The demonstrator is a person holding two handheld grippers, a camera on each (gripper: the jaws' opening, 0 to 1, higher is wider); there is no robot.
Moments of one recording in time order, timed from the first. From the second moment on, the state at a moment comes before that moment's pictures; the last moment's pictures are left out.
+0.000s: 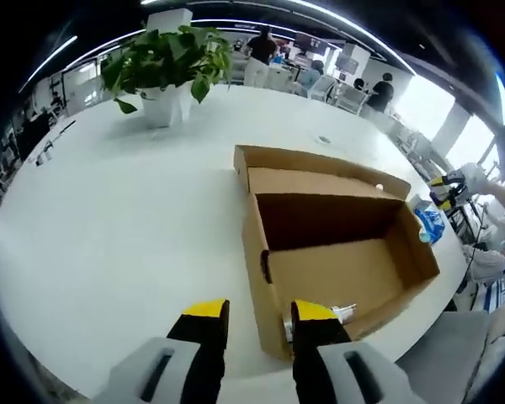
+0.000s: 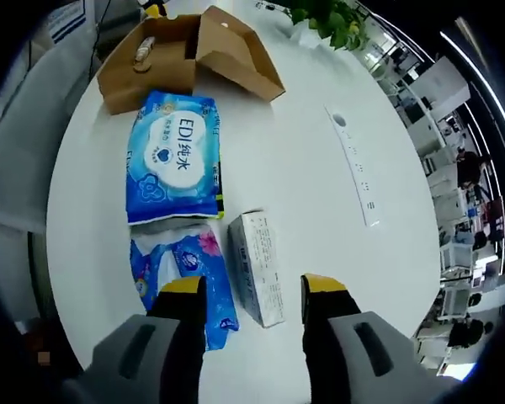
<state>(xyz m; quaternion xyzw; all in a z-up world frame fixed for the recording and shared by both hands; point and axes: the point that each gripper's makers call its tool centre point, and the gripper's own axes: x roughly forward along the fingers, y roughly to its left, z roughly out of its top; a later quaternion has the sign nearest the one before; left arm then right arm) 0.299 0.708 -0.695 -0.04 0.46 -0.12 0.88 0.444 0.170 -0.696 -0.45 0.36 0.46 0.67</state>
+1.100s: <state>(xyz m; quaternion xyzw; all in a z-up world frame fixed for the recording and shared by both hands) 0.314 0.641 -0.691 0.23 0.46 -0.39 0.76 0.318 0.235 -0.633 -0.22 0.29 0.39 0.85</state>
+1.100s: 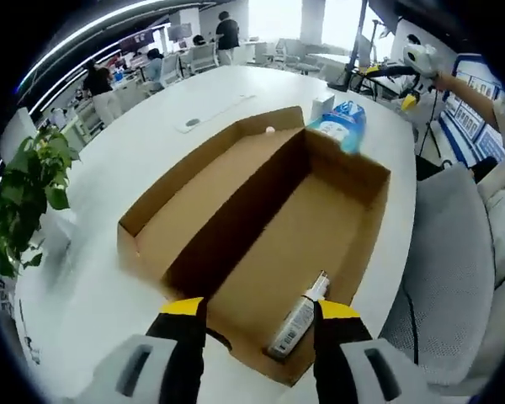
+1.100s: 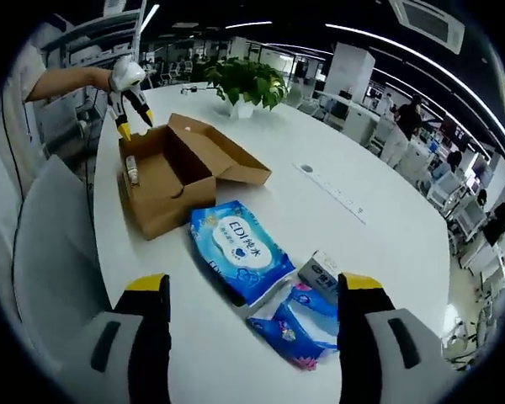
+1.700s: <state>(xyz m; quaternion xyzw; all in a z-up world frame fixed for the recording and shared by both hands) 0.315 0.625 -0.719 0.31 0.49 -0.49 0.65 0.273 0.259 -0.630 -0.14 0.28 0.36 0.88</state>
